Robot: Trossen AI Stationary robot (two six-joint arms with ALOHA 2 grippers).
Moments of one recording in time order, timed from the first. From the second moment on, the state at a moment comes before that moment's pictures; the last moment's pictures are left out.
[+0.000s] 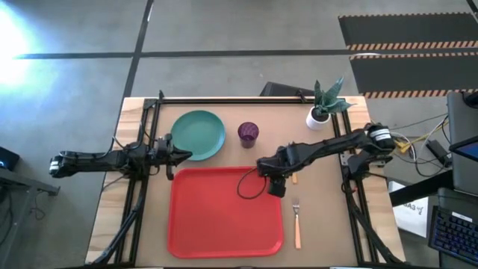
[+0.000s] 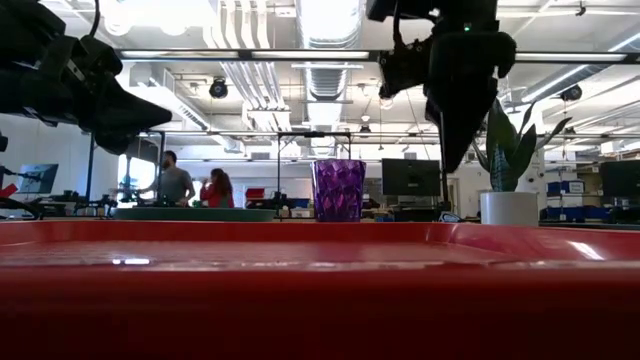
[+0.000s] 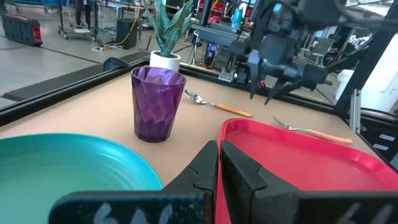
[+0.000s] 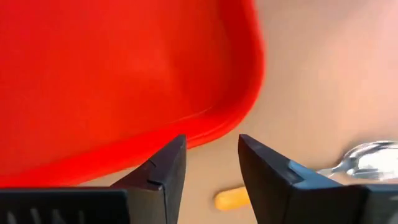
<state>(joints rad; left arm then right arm) 0.07 0.18 0.00 0.04 -0.11 -0.23 0.13 1.75 1.31 -0.99 0.03 0.40</state>
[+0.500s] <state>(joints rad) 0.07 0.17 0.00 0.04 -0.11 -0.23 0.27 1.69 1.30 -1.19 -0.01 0.73</state>
